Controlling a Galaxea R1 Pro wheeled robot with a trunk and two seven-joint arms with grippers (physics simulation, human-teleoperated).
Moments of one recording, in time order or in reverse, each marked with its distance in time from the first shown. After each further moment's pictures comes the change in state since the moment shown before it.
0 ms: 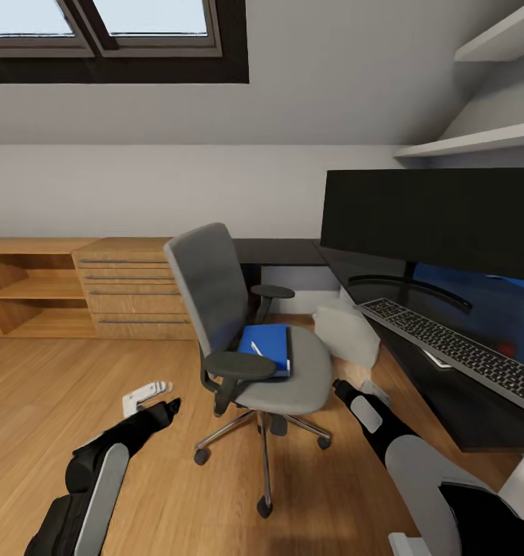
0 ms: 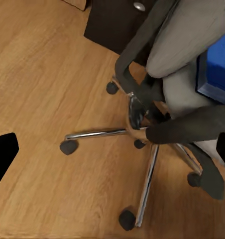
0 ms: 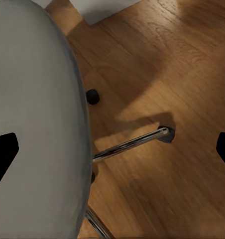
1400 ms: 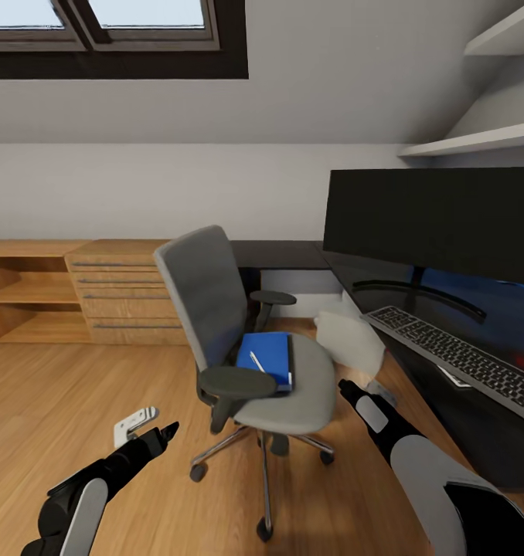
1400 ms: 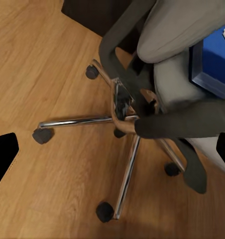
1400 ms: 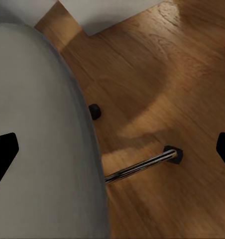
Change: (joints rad) left arm 0.120 0.026 0.058 0.000 0.073 -0.019 -0.161; right arm 0.000 -0.021 -0.003 0.001 -0.004 -0.001 -0.001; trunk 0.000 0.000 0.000
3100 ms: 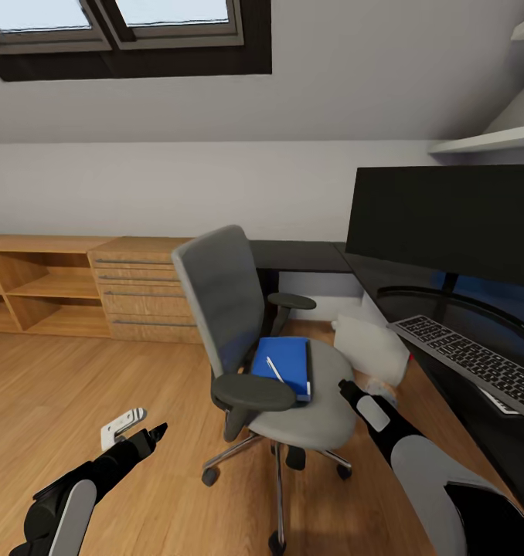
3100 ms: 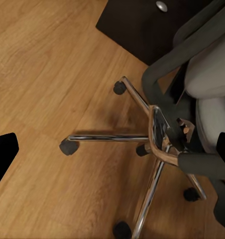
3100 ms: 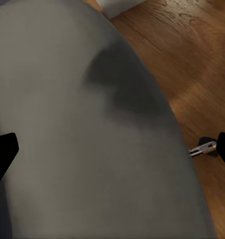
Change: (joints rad) left arm 0.000 0.005 0.060 0.000 0.002 0.011 0.005; right arm 0.000 -0.003 0.000 0.002 -0.068 0.005 0.000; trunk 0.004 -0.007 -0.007
